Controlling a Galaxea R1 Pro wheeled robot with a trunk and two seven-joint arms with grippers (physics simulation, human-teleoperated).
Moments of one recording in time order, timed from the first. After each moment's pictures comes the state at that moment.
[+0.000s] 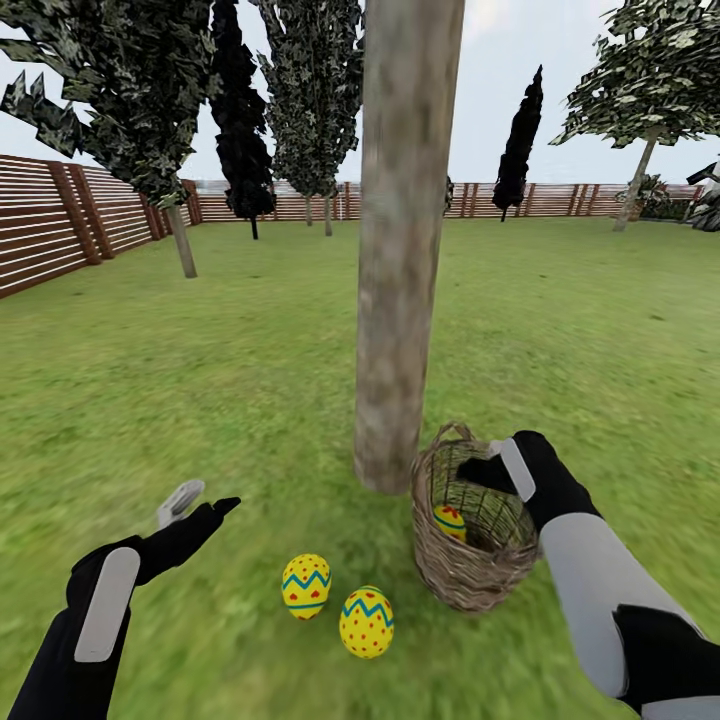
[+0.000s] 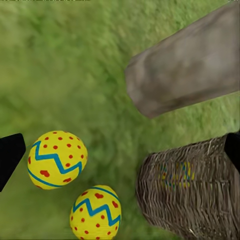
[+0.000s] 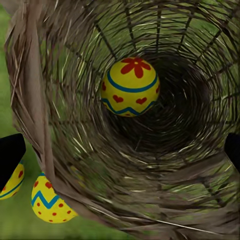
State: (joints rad) left arm -0.38 0.02 0.31 -1.38 0.75 0.84 0.12; right arm -0.95 -0.02 -0.15 -0.70 -0.23 0.98 -0.18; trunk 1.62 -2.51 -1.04
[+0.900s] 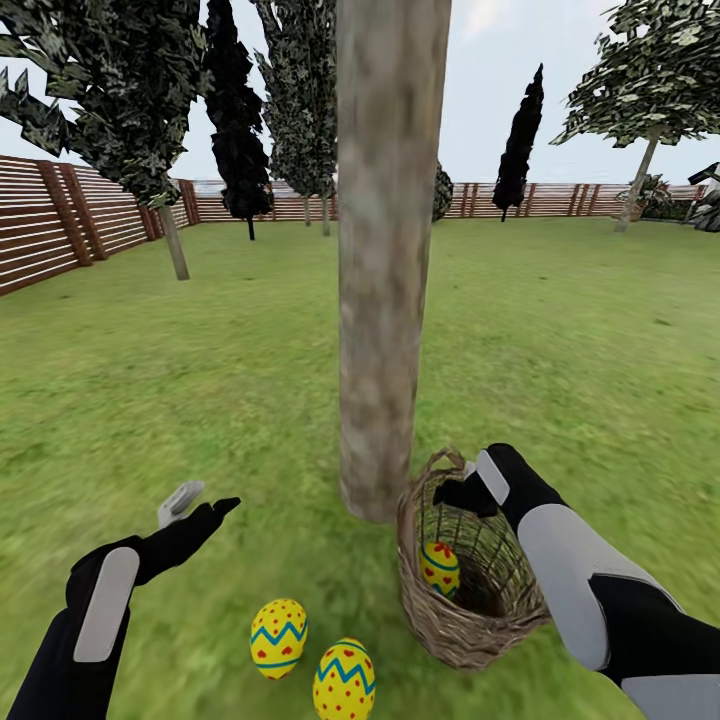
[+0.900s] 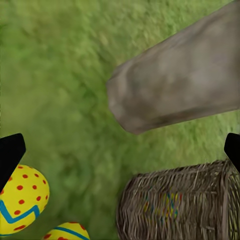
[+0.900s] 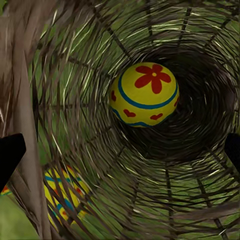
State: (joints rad) left arm -0.38 0.02 0.31 -1.38 0.75 0.84 0.12; right arm -1.01 0.02 -0.13 -0.43 -0.22 0.95 -0.15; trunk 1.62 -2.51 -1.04
